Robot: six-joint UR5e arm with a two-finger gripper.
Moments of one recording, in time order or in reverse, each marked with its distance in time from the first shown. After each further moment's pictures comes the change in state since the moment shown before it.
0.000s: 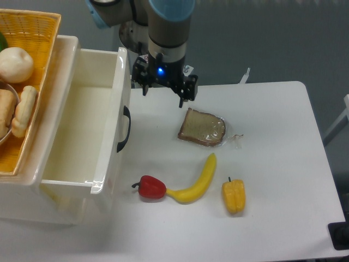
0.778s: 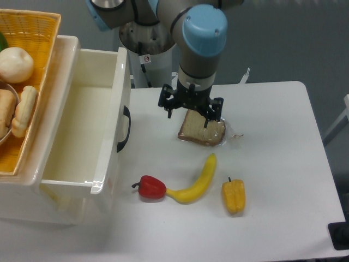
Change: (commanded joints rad) arm 0.015 -0.126 -0.003 0.066 0.035 -0.043
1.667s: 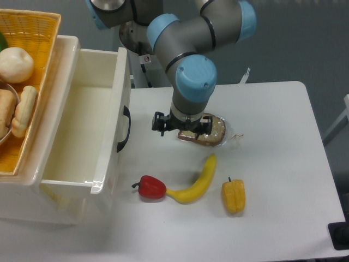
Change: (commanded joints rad) arm -0.064 -0.101 -0.015 -0.015 -0.057 -0.250
